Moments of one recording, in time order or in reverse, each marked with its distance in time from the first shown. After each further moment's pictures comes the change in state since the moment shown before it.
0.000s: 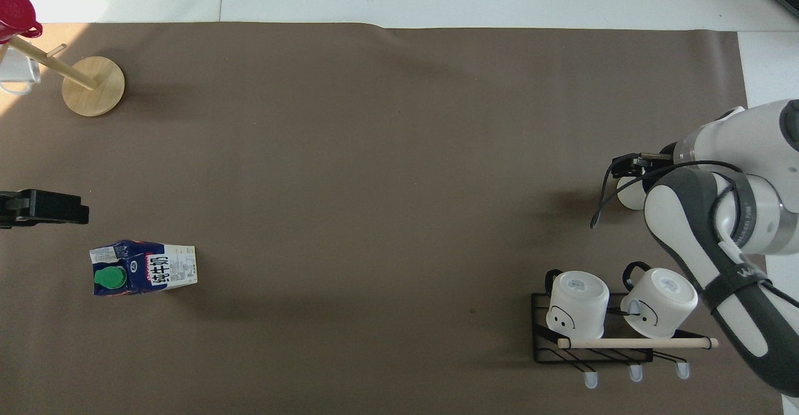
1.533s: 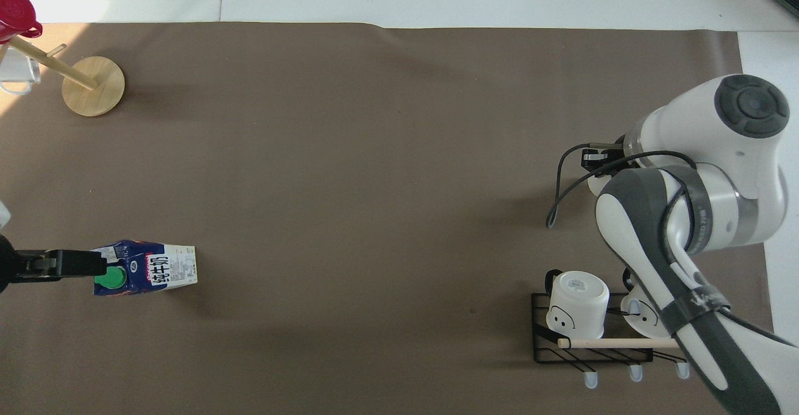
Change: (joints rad) left arm 0.001 -0.183 0.003 -0.314 0.000 0.100 0.001; right arm 0.197 -0.035 0.012 0.117 -0.054 -0.189 0.210
